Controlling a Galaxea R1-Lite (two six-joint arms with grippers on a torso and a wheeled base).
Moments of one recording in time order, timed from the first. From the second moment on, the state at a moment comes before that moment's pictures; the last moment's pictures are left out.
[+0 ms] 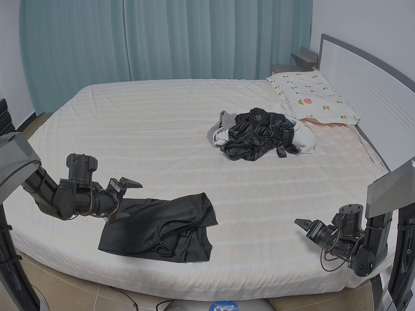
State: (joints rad) left arm -0.04 2.04 -0.77 -0.56 -0.42 -1.10; right arm 0.31 2.28 -0.19 -1.55 -0.06 0.82
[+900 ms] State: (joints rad) left arm 0.05 2.08 -0.73 -0.63 -0.46 -1.04; right arm 0.61 2.29 -0.35 -1.53 -0.08 0.66
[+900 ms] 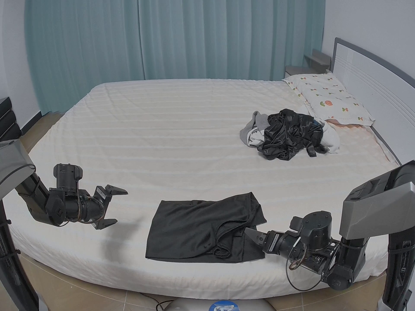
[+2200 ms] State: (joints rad) left arm 0.02 2.14 -0.68 -0.73 -0.38 -1.03; right arm 0.53 2.31 -0.37 -1.44 -0.12 0.58
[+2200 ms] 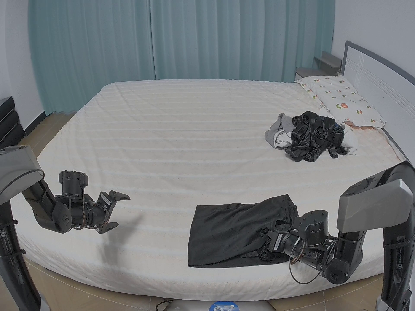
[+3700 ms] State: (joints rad) left arm 0.01 2.14 -0.68 -0.76 -0.37 -1.03; right arm 0.28 2.22 -0.06 -1.55 0.41 0.18
